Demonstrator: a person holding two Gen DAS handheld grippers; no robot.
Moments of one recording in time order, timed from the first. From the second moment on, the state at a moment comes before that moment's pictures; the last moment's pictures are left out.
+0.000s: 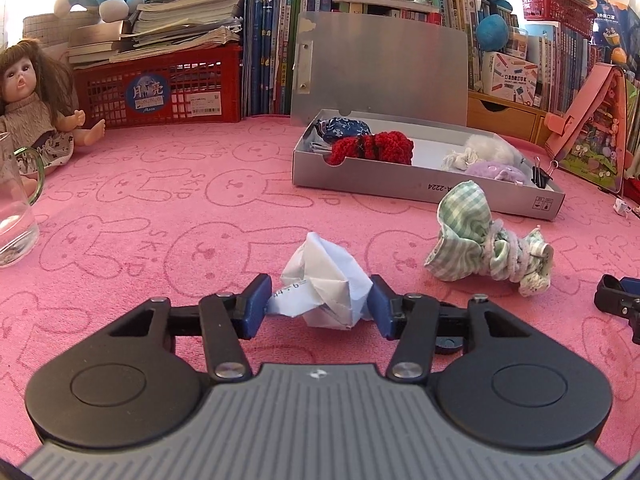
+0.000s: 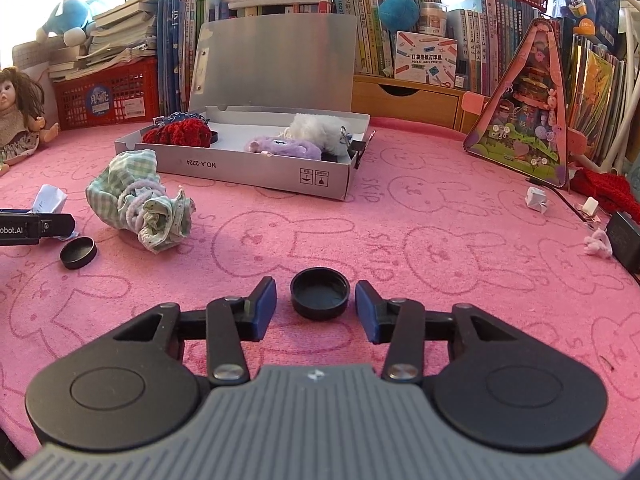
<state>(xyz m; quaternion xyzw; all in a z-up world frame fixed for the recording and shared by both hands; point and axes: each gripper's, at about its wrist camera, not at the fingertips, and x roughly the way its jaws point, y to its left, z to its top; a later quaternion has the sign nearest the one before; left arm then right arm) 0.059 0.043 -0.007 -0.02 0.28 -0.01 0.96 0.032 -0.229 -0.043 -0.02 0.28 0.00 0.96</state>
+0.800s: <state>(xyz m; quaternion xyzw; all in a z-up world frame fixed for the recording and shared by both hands) 0.051 0.035 0.017 -0.02 0.27 -0.03 0.96 0.031 -0.224 -0.032 -0.01 0.27 0.02 0.96</state>
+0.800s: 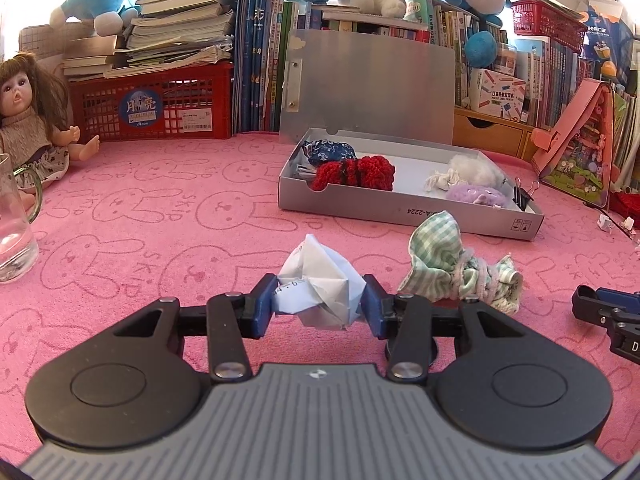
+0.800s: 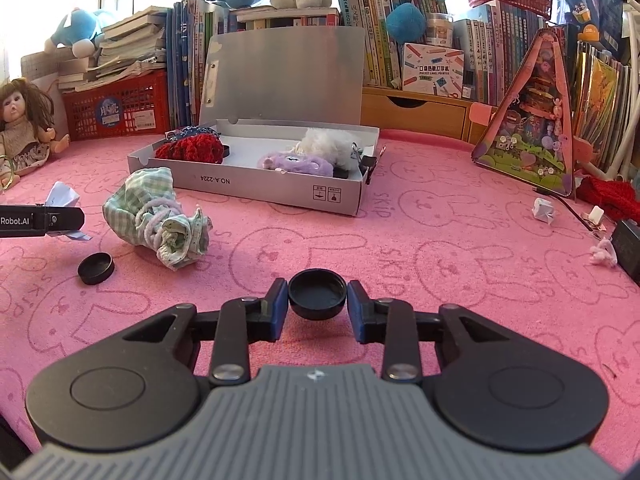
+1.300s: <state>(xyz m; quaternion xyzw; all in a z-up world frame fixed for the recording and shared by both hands) 0.076 0.021 0.050 0.00 0.24 -0.04 0.97 0.052 -0.229 -0.002 0.00 0.24 0.01 0.97</state>
